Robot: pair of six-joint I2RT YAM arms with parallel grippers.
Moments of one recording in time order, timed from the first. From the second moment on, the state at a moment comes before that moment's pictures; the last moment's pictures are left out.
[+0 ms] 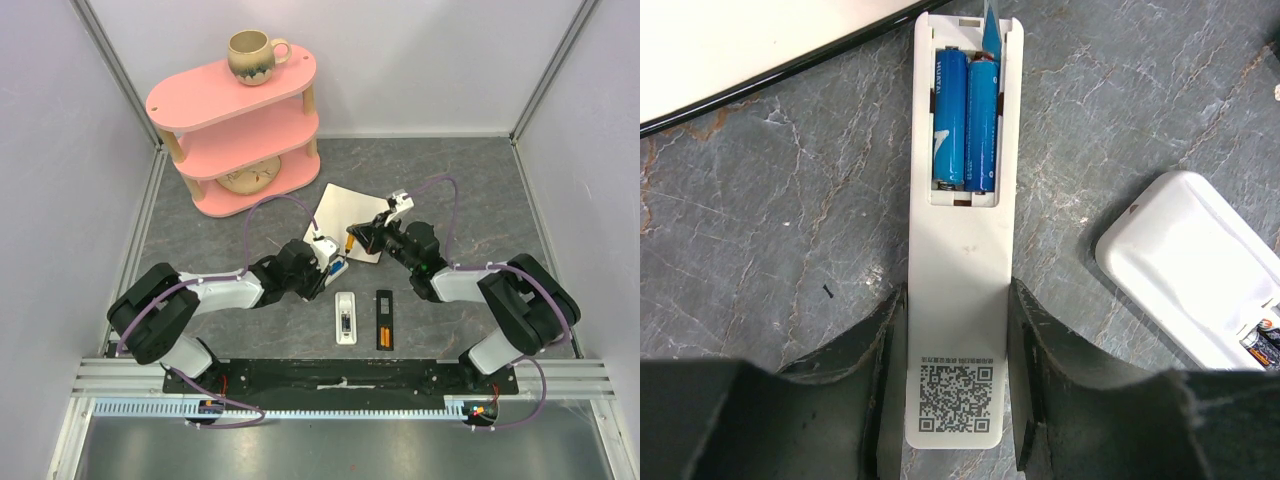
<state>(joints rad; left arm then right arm) -0.81 1.52 0.62 0.12 0.03 -0.04 0.55 1.55 0.50 0.94 -0.19 0.38</state>
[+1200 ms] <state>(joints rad) -0.81 1.53 0.63 0.11 0.03 -0.04 0.43 1.75 0.37 1.34 -0.21 0.81</state>
